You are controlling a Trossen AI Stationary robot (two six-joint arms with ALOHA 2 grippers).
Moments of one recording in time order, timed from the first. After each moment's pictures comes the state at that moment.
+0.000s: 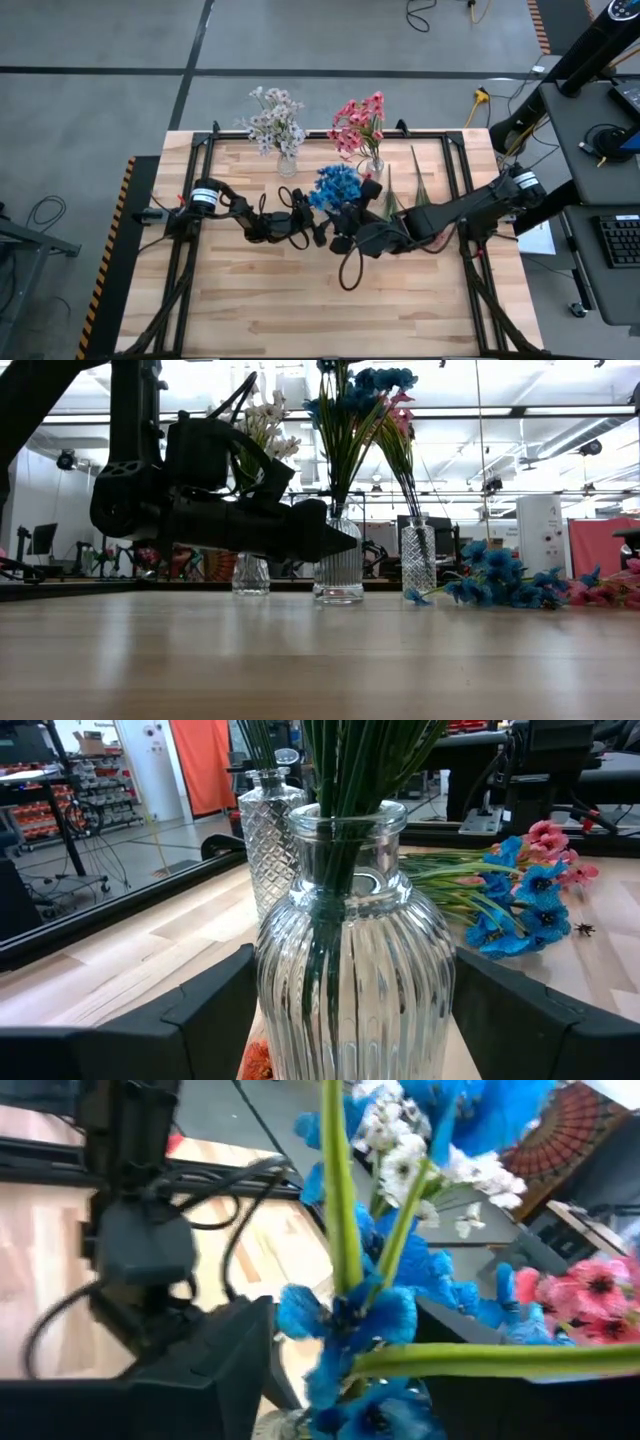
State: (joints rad) left arm -0.06 2.17 0.67 1.43 -0.55 0.02; right arm 0.33 1.62 1.39 -0.31 0.93 0.00
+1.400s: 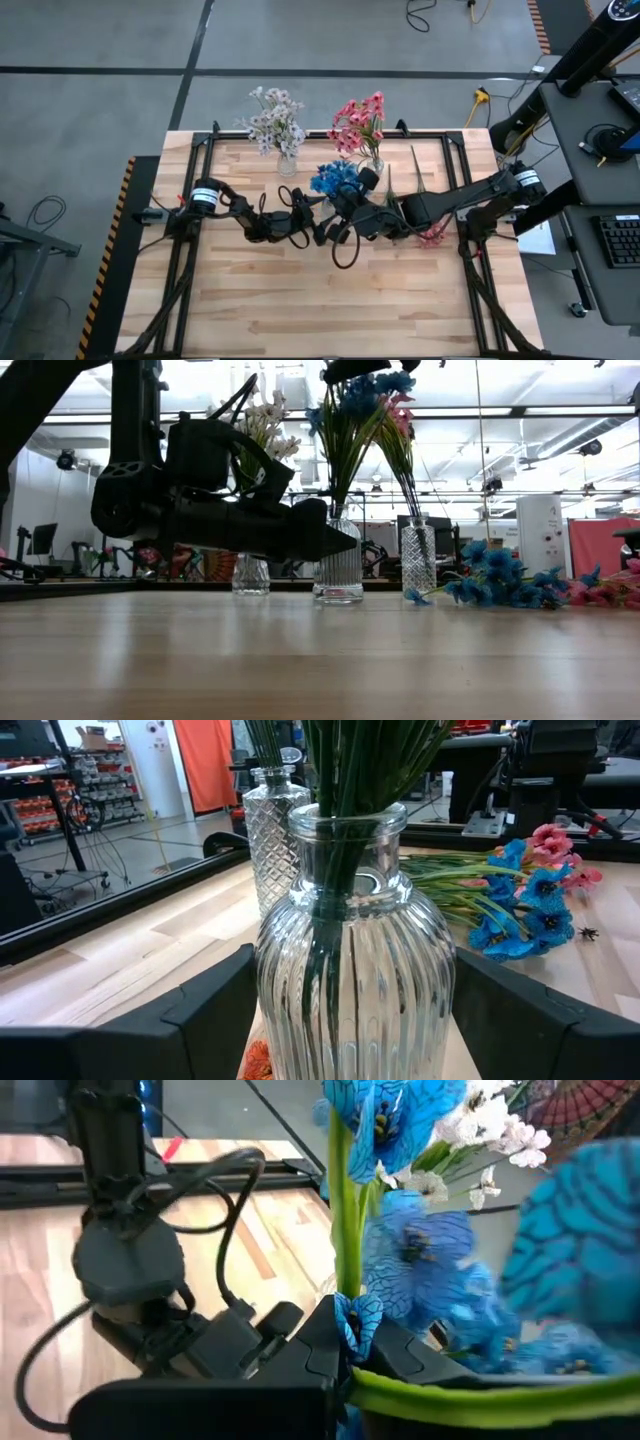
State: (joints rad) left arm -0.06 2.17 0.67 1.44 -0.55 0.00; right arm 0.23 1.61 1.39 -0.33 0.80 0.12
